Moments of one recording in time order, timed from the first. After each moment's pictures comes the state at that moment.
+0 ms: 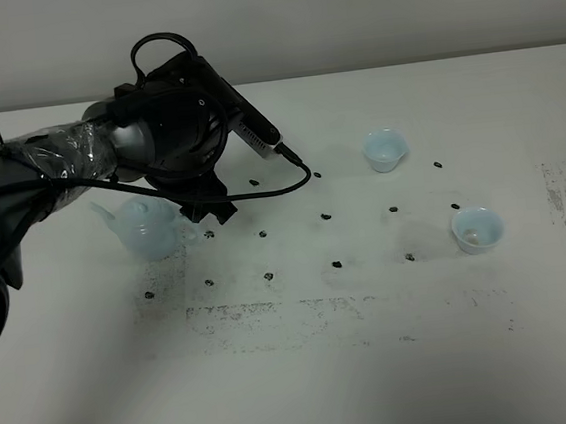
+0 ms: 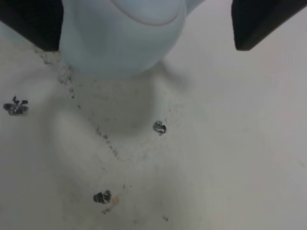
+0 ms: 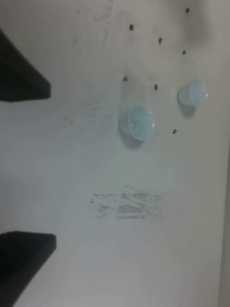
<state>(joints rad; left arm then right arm) -0.57 2.18 -1.67 0.58 0.96 -0.08 -0.01 -0.01 -0.51 0.04 1.09 -0.08</state>
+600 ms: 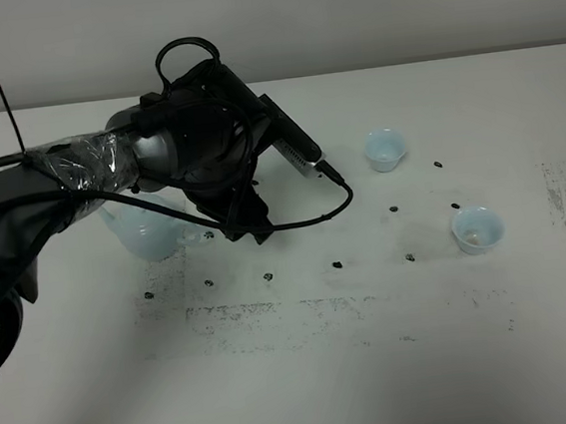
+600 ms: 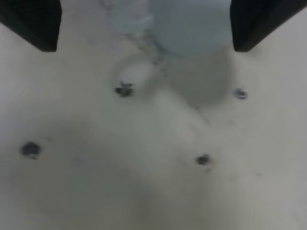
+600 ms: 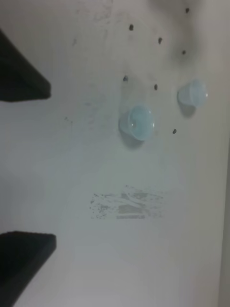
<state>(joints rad) -0.63 2.18 -1.67 0.42 0.92 0.04 -0.01 -0.01 -0.51 0.04 1.09 -0.08</state>
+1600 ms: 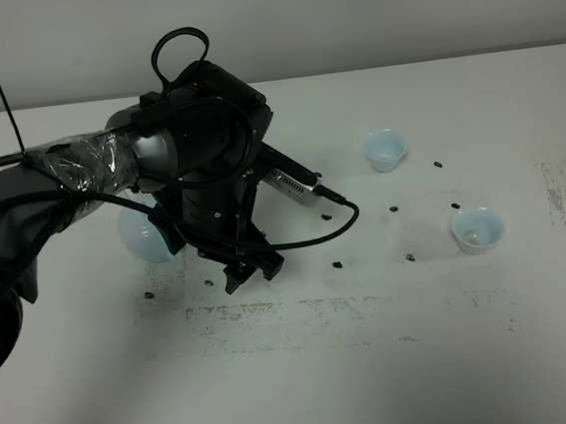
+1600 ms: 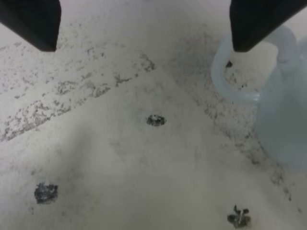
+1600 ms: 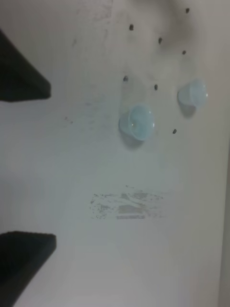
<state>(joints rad) -0.63 2.18 -1.67 0.19 1.18 -0.01 -0.01 -0.01 -0.51 0.04 1.09 -0.08</state>
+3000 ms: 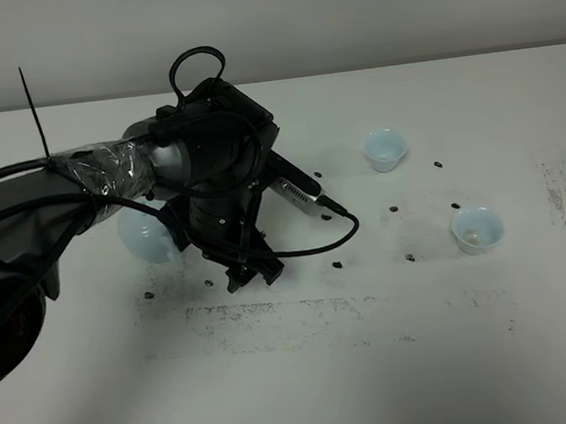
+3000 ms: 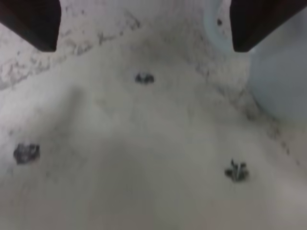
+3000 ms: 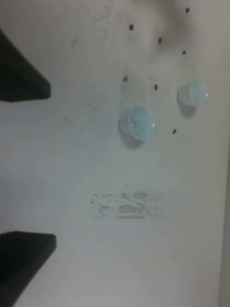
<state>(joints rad) -0.62 2.23 -1.67 0.24 1.11 0.03 -0.01 -0.01 -0.51 0.04 1.09 -0.08</state>
